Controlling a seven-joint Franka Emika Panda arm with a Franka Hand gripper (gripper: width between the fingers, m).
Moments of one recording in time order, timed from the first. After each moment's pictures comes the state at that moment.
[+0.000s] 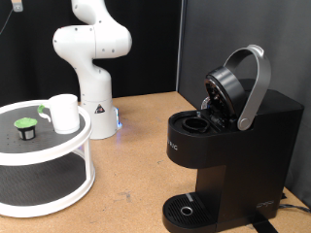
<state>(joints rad) -0.05 -0.74 -0.43 -2.24 -0.23 1.52 -1.22</state>
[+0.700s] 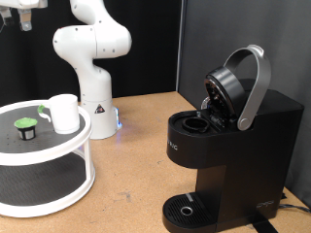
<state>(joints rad) -0.01 -0.72 -0.50 -2.32 -0.24 1.65 -1.55</state>
